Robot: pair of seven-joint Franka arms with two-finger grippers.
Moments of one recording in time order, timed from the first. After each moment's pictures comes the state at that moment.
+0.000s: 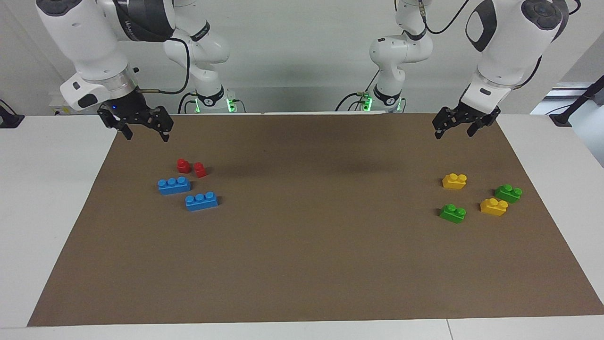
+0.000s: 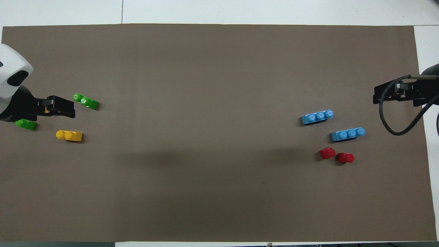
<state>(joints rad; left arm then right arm) 0.04 -0.04 -0.14 -1.71 0.00 1.63 -0.09 -0.08 0.02 0.09 -1.58 -0.02 1.59 0.12</state>
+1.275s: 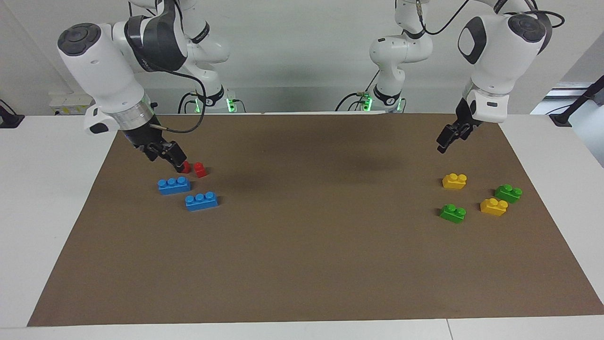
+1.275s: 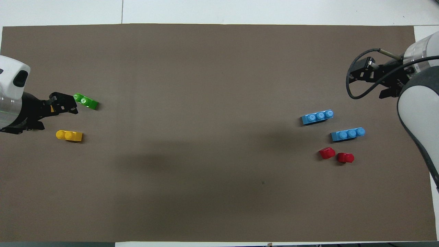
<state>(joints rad) 0.05 -0.10 -0.12 -1.90 0.00 1.84 -0.62 -0.05 0.12 0.10 -1.60 0.08 1.75 0.61</state>
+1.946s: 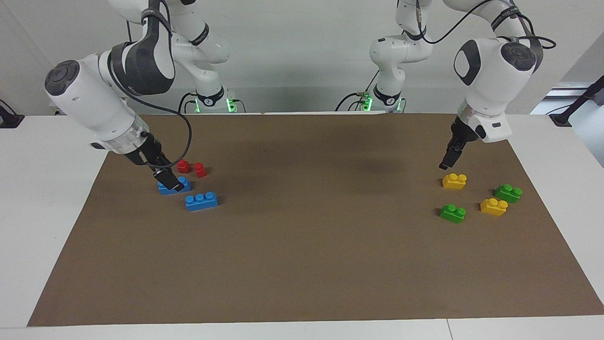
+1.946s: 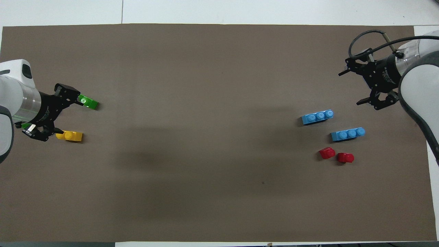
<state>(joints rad) 0.07 -0.02 -0.12 -1.94 -0.01 1.91 -1.00 -0.11 0.21 0.08 -1.63 0.25 1.79 1.00</state>
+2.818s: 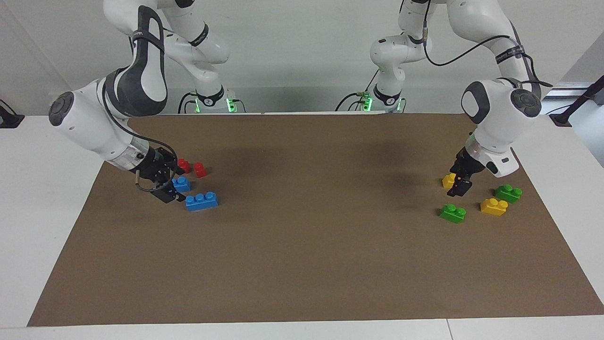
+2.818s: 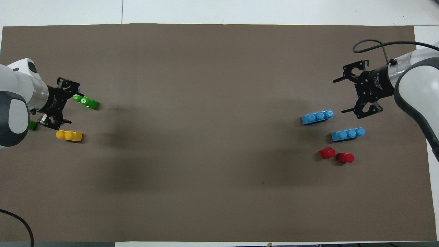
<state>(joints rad) 0.14 0.17 -0.12 -1.92 -0.03 2.11 -1.06 -0.16 0.22 0.08 -1.76 0.41 1.88 1.17</state>
